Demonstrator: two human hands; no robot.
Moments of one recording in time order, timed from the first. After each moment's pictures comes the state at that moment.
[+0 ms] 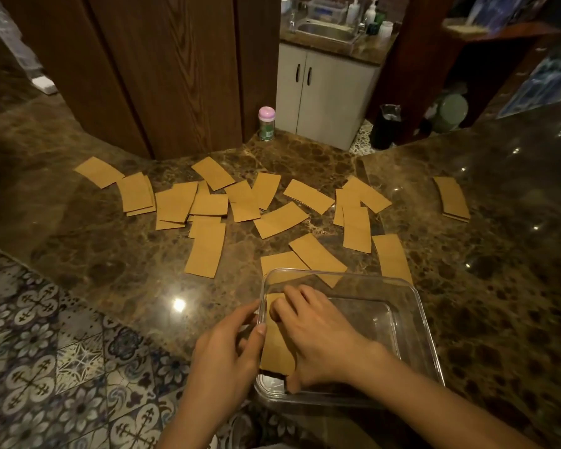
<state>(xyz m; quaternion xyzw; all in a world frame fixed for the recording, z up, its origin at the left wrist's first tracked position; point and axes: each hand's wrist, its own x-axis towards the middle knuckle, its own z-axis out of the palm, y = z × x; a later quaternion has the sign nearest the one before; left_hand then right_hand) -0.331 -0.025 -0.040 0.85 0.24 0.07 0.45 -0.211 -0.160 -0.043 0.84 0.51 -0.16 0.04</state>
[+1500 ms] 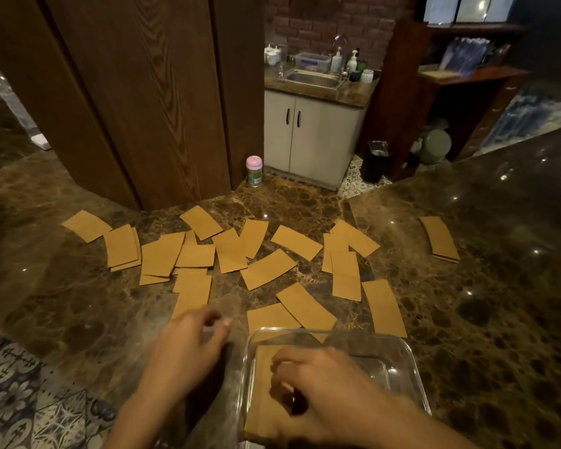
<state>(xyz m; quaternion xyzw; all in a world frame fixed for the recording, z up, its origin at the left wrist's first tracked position) -0.252 0.040 -0.028 0.93 0.25 0.01 0.26 -0.180 -0.180 0.000 0.83 0.51 -0.20 -0.10</state>
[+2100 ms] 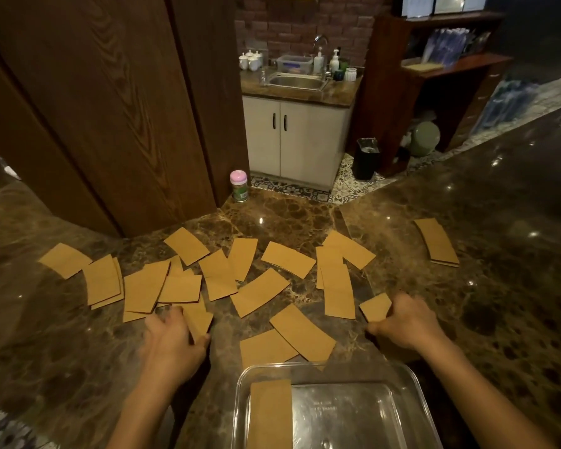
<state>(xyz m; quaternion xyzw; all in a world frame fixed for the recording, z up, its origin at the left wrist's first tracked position) -0.184 0.084 -0.061 0.89 0.40 -0.08 0.22 -0.022 -0.255 -0.054 0.97 -0.03 -0.21 -0.14</state>
